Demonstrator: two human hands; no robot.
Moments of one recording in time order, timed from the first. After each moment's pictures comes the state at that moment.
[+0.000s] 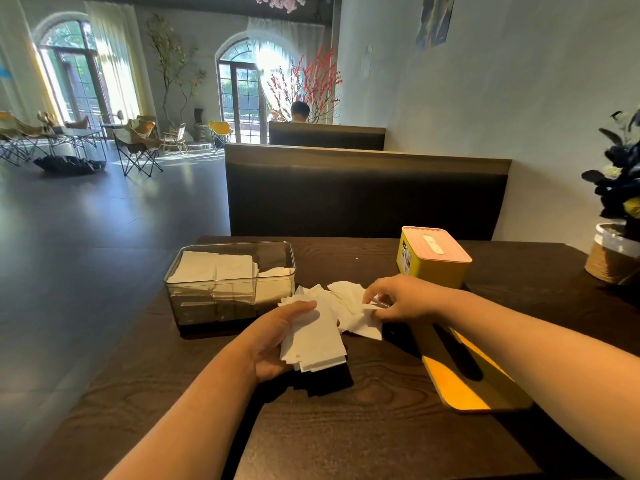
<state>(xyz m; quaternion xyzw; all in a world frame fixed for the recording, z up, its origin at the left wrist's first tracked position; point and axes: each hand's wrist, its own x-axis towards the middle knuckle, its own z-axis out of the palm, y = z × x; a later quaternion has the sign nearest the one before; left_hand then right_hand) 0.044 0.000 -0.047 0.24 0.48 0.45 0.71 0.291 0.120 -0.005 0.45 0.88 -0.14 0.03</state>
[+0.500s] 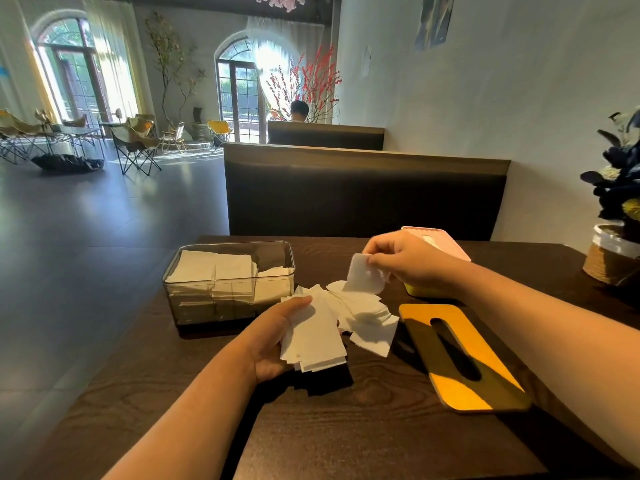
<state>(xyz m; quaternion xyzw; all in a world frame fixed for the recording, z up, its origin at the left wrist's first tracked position) 0.046 0.001 -0.048 0.23 0.47 0.45 0.72 0.278 0.101 0.044 0.43 0.84 -0.25 -0.22</state>
